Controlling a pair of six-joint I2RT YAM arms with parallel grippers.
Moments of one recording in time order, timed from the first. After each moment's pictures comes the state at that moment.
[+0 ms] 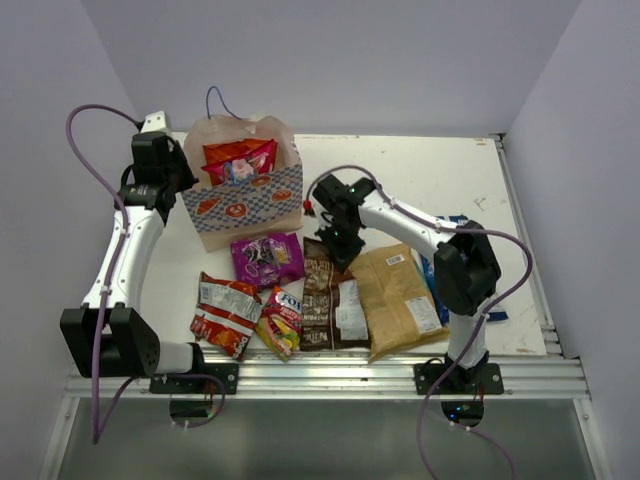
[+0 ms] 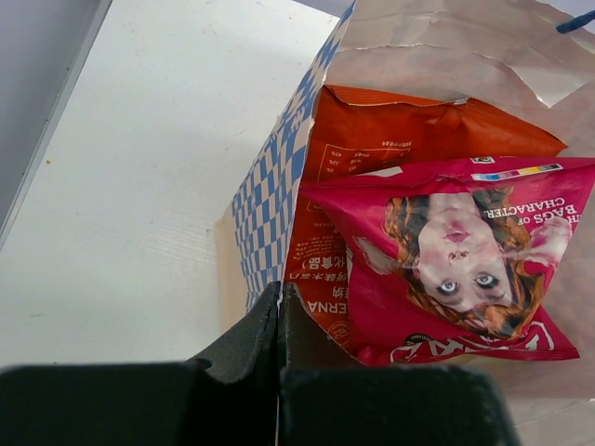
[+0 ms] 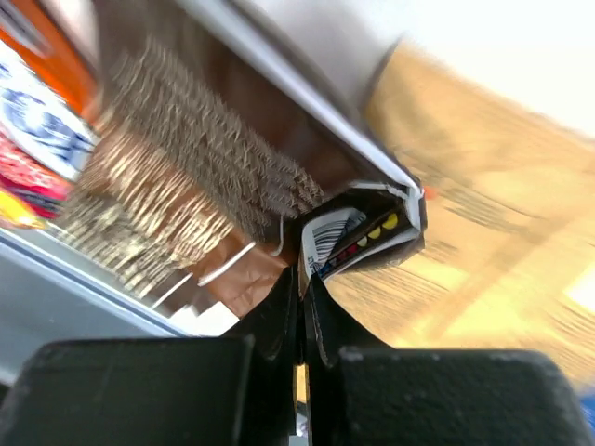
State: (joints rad) left arm 0.04 1.36 1.27 -0.44 -0.08 -0.28; right arm 0.73 1.92 1.48 -1.01 -0.21 0.10
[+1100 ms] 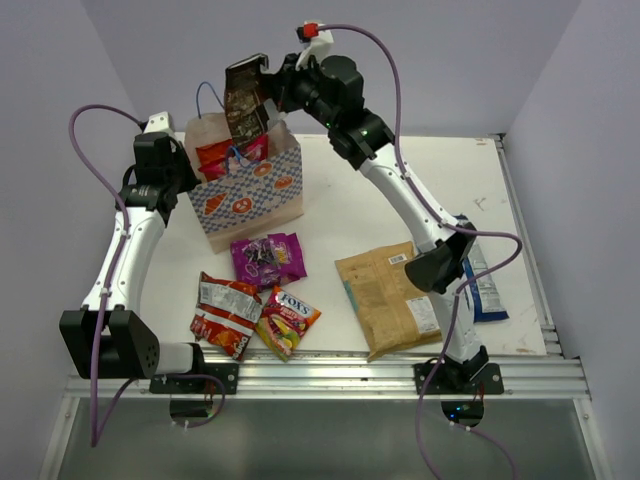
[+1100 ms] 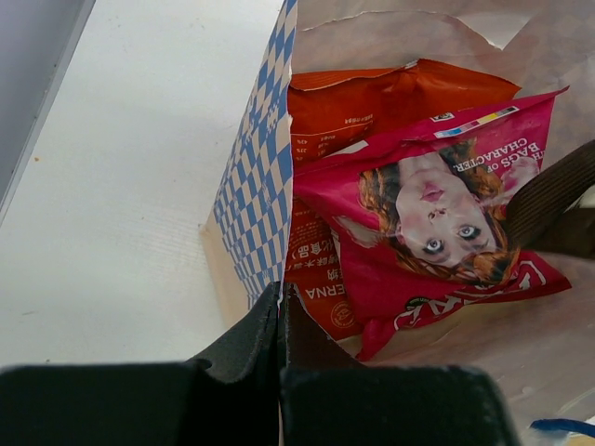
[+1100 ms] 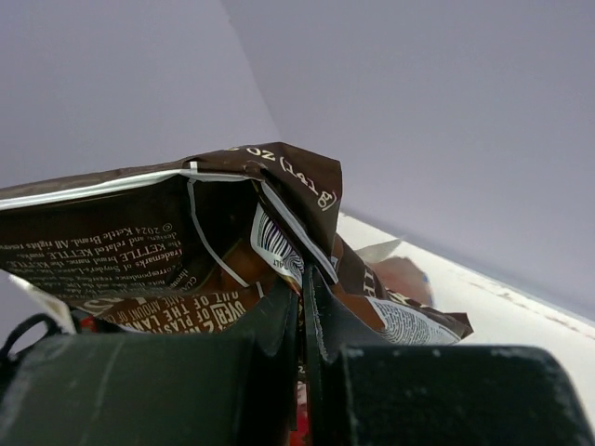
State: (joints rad) left arm 0.02 1.35 1.27 -0.45 -0.08 -0.28; right arm 0.68 2.21 2.60 -0.32 -0.02 0.31
